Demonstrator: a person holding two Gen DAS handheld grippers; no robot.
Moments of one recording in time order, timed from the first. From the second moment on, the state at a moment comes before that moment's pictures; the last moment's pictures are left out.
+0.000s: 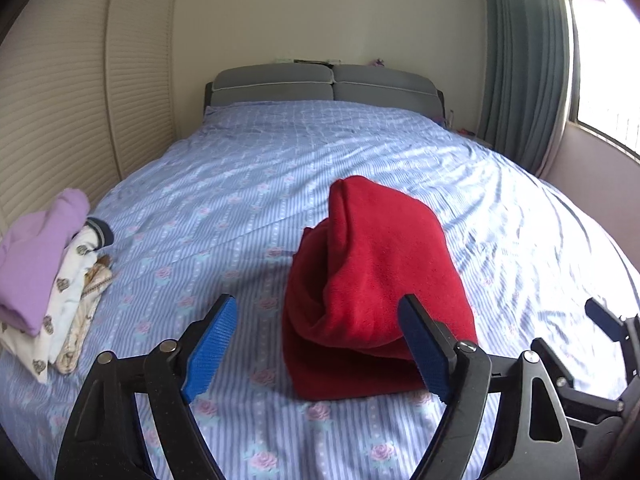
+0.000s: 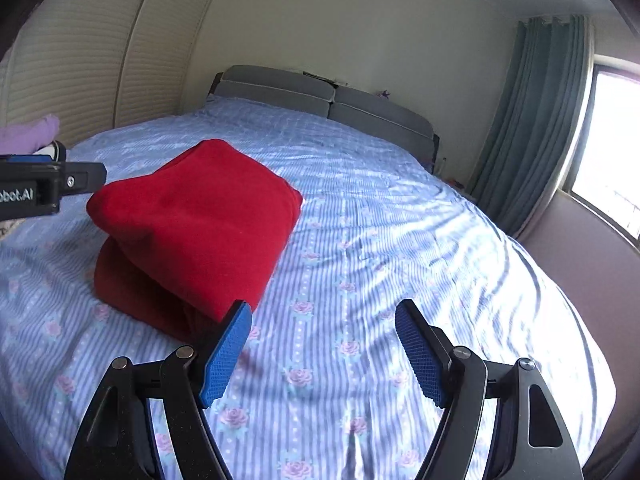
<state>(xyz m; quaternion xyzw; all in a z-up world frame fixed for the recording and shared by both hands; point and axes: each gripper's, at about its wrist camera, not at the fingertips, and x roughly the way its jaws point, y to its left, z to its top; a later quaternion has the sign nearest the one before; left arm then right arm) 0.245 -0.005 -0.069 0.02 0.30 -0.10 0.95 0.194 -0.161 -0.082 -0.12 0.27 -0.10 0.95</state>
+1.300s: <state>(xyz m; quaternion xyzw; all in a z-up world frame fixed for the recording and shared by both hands) 0.307 0.002 -0.124 -0.02 0.38 -0.13 0.92 0.257 -0.163 -0.148 0.00 0.33 0.04 0.94</state>
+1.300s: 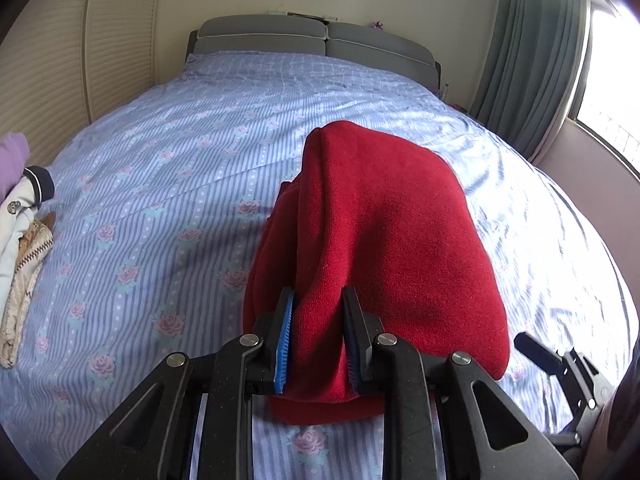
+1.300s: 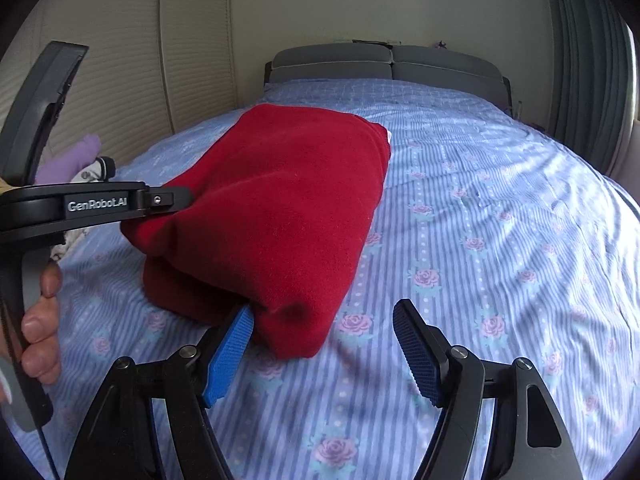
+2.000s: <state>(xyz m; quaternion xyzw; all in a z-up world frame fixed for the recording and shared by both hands) 0.340 0.011 -0.081 -0.08 0.35 -0.17 0.92 0.244 -0.206 -0.107 0.06 0.31 0.04 0.95</state>
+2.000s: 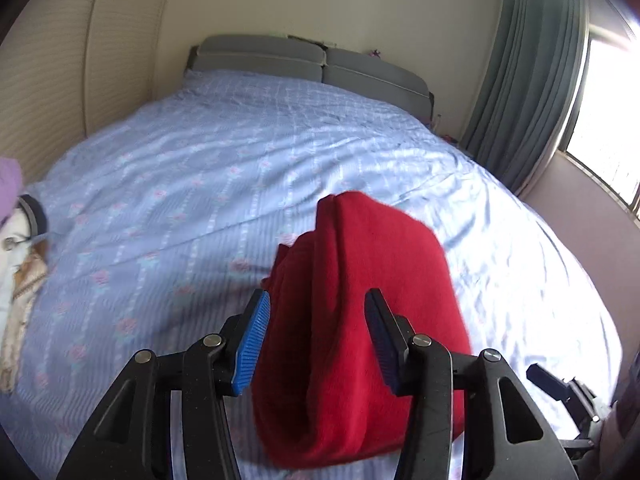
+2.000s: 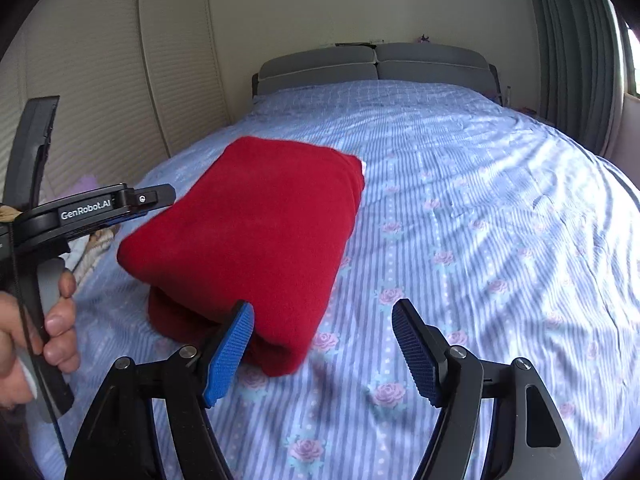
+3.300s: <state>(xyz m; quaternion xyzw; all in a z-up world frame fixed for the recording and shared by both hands) 0.349 0.014 -0.102 -0.05 0.41 -0.18 0.89 0.262 -0.232 -0.097 0.12 0.33 0.05 0.93</state>
